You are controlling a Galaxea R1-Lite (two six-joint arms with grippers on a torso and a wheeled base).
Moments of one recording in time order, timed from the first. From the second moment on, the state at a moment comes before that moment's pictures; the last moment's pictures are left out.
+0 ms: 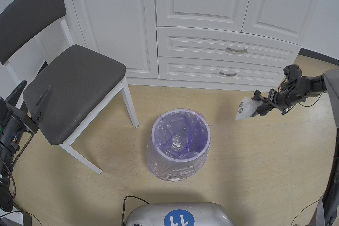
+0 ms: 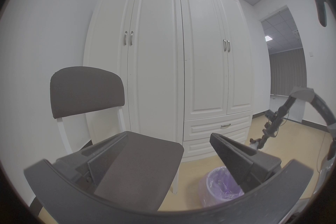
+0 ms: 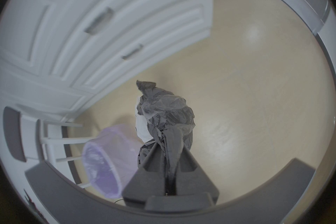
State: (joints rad) left arm 0.03 1.29 -0.13 -1.48 -0.24 0.01; right arm -0.10 2.28 -1.66 0.18 0.19 0.43
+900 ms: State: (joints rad) left arm 0.00 1.23 -0.11 -1.48 -0.26 0.20; right arm 0.62 1.63 -0.95 -0.46 -0.37 0.31
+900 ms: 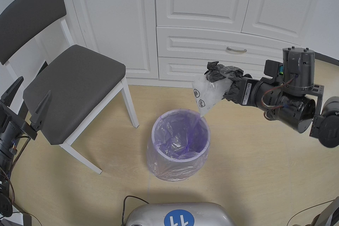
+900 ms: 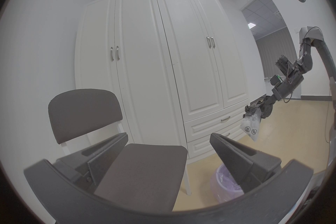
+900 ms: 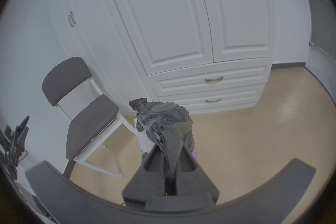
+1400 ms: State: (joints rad) left arm 0.00 1.22 -0.11 -1.48 -0.26 0.20; right arm 0.66 1.96 -0.84 -1.23 -0.57 0.00
